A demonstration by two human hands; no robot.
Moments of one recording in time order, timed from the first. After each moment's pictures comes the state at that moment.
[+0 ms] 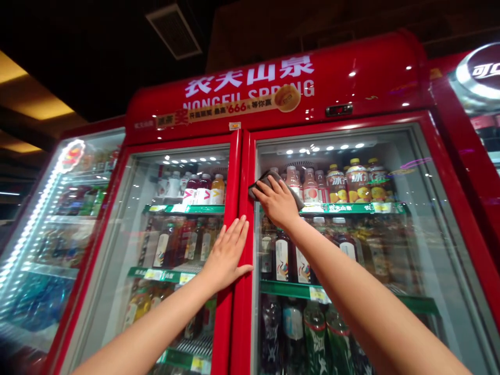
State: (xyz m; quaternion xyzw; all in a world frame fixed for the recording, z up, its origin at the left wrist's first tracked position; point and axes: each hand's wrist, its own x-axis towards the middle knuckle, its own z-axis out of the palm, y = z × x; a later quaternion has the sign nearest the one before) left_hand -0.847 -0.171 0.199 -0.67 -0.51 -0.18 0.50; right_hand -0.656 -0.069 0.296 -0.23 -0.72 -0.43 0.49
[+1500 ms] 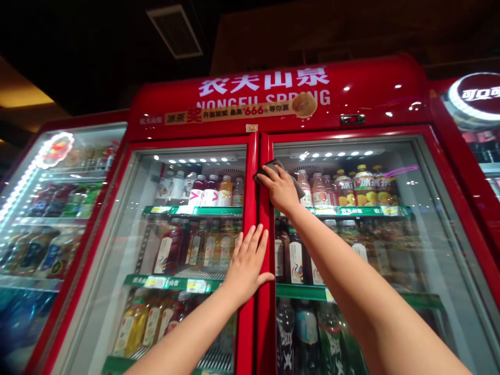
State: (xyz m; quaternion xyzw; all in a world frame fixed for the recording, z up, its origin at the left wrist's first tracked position) left_hand -0.870 -0.162 0.174 -0.69 -0.45 -0.27 0.50; right_hand -0.711 -0.074 0.344 -0.27 -0.68 -0.45 0.51
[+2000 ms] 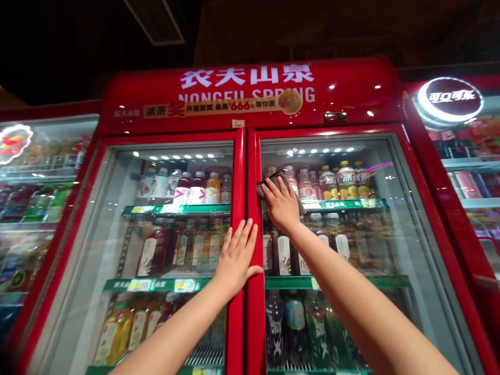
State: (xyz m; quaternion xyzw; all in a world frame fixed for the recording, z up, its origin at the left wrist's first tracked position) left_hand -0.869 -0.159 0.179 -0.69 -0.44 -0.26 0.51; right_hand -0.688 -0.077 0.273 -0.33 -0.64 -0.45 0.53
